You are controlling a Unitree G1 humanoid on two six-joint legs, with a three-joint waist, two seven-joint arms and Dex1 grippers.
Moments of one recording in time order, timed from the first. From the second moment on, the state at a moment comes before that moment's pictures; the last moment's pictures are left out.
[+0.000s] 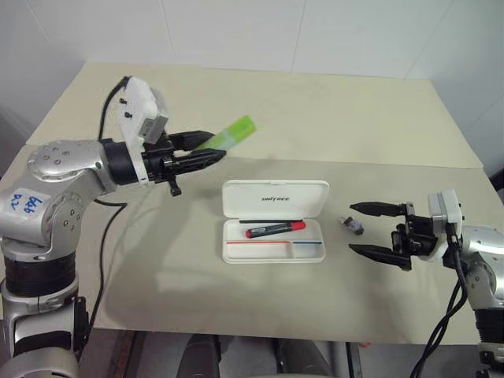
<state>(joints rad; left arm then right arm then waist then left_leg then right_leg) -0.73 0.74 0.11 -0.38 -0.63 0.88 -0.89 -0.20 -0.72 -0.23 0.08 0.63 0.11 1.46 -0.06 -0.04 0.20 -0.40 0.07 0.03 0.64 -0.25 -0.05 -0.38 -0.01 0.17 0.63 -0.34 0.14</state>
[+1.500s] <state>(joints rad) -0.73 0.70 -0.46 -0.40 -0.37 0.97 -0.92 0.00 -0.71 -0.29 -0.06 0.63 0.09 1.34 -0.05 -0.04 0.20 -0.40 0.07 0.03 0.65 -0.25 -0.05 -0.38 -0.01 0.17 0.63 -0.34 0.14</state>
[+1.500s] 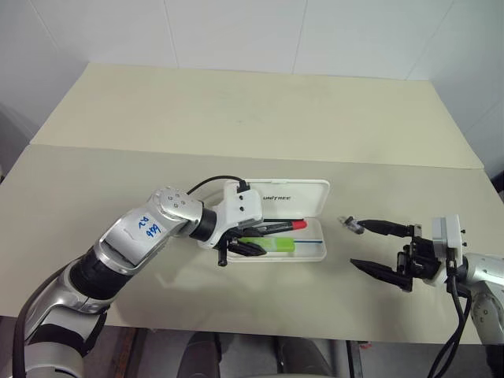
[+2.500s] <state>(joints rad) -0.63 0.63 -0.27 -0.44 -0.45 0.86 -0.94 -0.13 -0.71 -0.25 0.08 0.44 0.05 1.16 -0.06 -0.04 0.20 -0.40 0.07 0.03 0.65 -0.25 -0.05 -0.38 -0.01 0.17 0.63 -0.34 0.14</state>
